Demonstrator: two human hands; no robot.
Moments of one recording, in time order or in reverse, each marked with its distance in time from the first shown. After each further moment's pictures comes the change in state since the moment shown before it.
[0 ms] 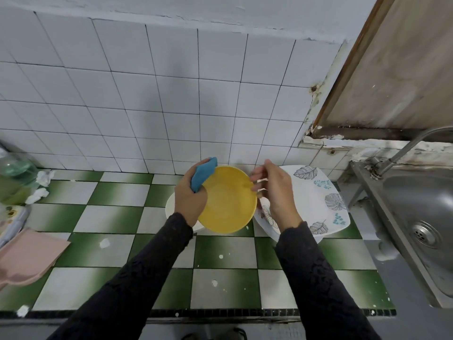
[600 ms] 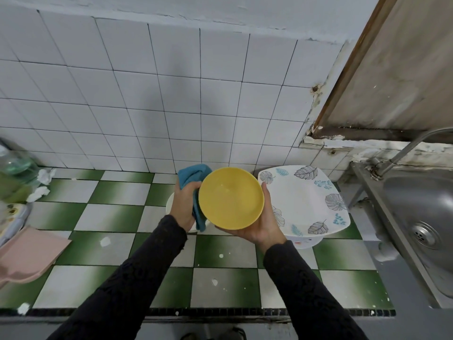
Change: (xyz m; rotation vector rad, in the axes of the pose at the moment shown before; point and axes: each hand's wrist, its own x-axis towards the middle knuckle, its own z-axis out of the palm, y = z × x) left_hand -0.002 -0.009 -0.006 -0.470 0.068 -0.521; right_hand -0.021 0.066 0.005 0.816 -0.375 0.824
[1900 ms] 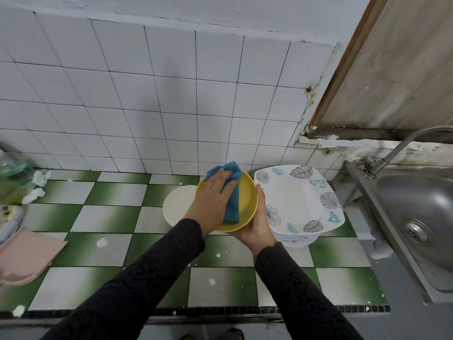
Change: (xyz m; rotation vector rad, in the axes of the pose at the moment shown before) left_hand -0.011 -0.016 0.028 1.607 -0.359 0.917; right_hand -0.001 0.017 0.007 0.007 -0.068 -0.151
